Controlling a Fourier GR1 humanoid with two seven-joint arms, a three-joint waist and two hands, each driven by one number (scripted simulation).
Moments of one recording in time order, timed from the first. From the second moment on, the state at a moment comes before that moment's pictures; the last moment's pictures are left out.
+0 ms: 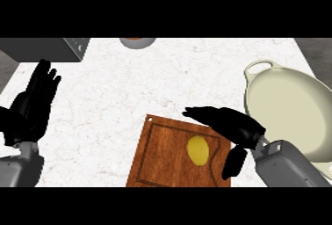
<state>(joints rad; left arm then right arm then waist) -0.18 0.31 0.03 -1.64 0.18 0.21 0.22 -0.39 -0.40 0.50 -1.59 0.39 0.51 0.15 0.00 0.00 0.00</state>
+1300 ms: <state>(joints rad) -0.19 0.23 0.10 -1.65 0.10 0.15 0.23 -0.27 -0.19 0.48 -1.46 0.78 0.49 0.11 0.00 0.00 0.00</state>
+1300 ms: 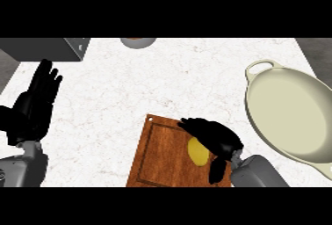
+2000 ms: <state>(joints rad) -0.19 0.20 0.10 -1.63 0.07 0.13 0.21 -0.33 -0.15 0.48 -1.25 0.95 0.38 -0.11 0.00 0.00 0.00</state>
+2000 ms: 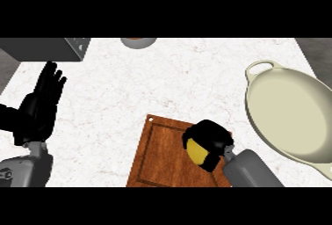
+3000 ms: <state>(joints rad) -0.18 0.20 0.14 -1.64 0.07 0.12 0.22 0.42 -0.32 0.75 -2.01 1.14 0.23 0.04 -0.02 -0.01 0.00</state>
